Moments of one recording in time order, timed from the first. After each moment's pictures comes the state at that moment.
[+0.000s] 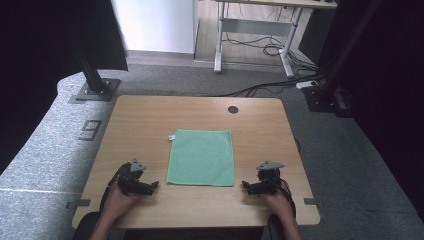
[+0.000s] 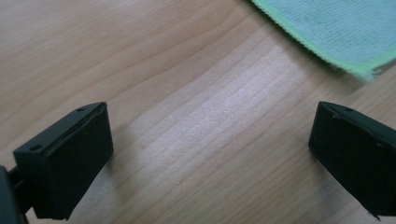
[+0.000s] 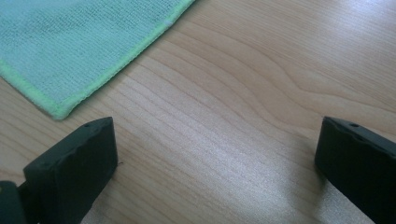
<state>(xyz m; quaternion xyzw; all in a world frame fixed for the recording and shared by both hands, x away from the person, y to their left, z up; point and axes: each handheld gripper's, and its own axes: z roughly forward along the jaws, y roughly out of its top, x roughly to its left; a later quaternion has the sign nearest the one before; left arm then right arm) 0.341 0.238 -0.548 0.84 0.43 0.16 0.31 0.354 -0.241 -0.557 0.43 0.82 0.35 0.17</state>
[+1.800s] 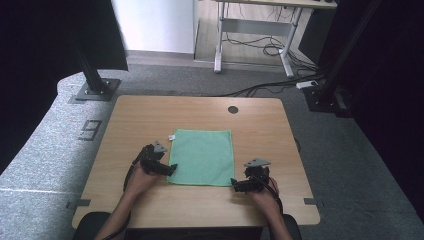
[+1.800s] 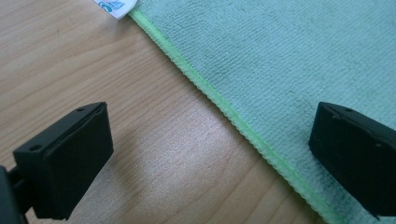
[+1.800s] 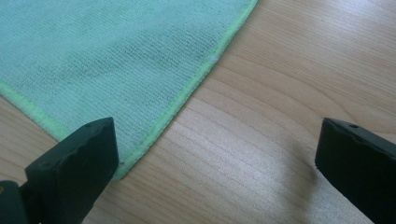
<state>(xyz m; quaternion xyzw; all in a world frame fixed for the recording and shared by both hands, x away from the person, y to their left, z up) 0.412 0.183 -0.546 0.84 0.40 0.17 0.31 0.357 -0.197 -0.549 0.45 0.81 0.34 0.18</state>
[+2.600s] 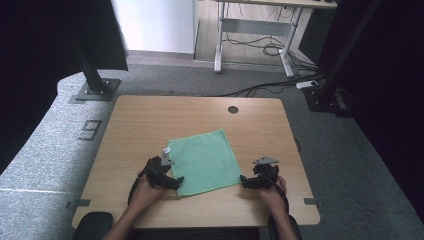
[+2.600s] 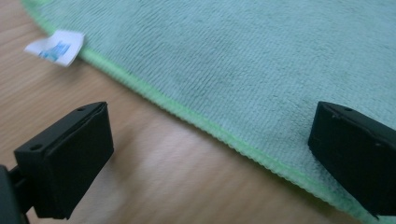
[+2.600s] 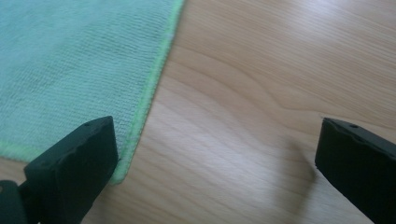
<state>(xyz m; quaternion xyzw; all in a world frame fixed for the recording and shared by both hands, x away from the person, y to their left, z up) 0.365 0.151 -0.546 0.86 0.38 0.16 0.31 0.366 -0.227 -0.552 0.48 0.79 0.31 0.21</state>
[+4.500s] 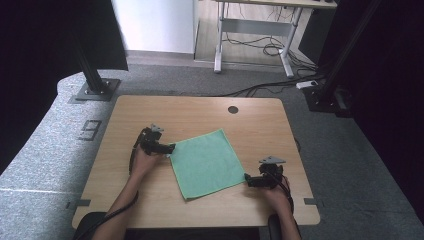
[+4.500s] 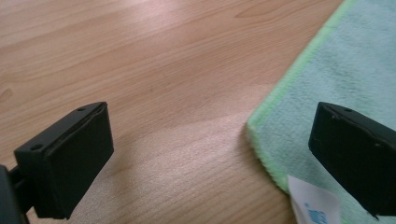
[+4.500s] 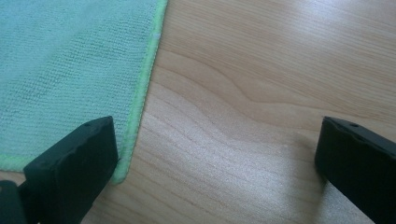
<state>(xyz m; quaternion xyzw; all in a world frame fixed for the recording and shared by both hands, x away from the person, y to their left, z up) 0.481 0.195 -0.545 0.79 0.48 0.18 0.33 0.370 -0.245 -0.557 0.49 0.78 0.33 0.20</state>
